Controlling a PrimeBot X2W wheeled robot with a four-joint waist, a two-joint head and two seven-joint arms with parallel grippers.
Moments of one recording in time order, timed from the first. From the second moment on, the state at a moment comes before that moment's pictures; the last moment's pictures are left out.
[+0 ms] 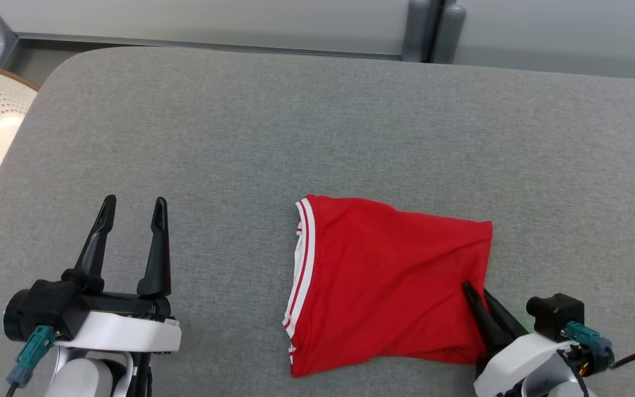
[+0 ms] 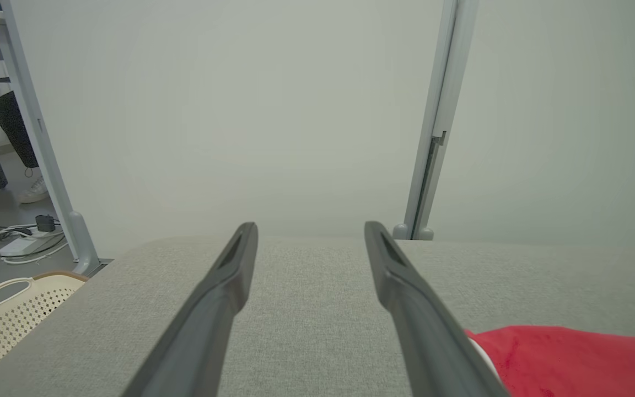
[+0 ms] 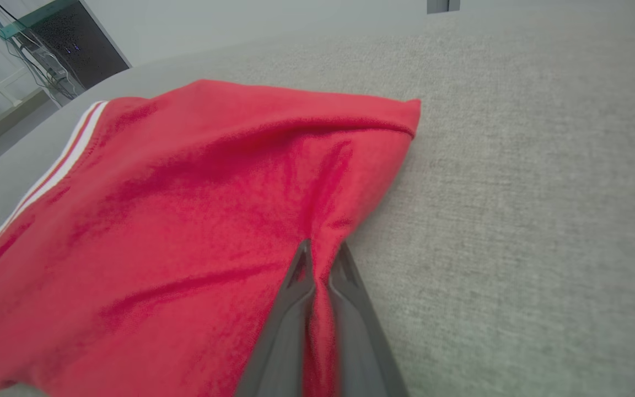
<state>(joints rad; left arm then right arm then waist) -0.11 0.23 -0.19 0.00 -0.39 0.07 -0.26 -0.12 -0.15 0.29 0.38 0.35 0.13 -0.05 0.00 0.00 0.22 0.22</state>
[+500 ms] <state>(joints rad) -0.13 0.24 -0.14 0.02 -0.31 0.02 -0.26 -0.16 -0.30 0.28 0.32 0.32 0.13 -0.07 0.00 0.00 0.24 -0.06</state>
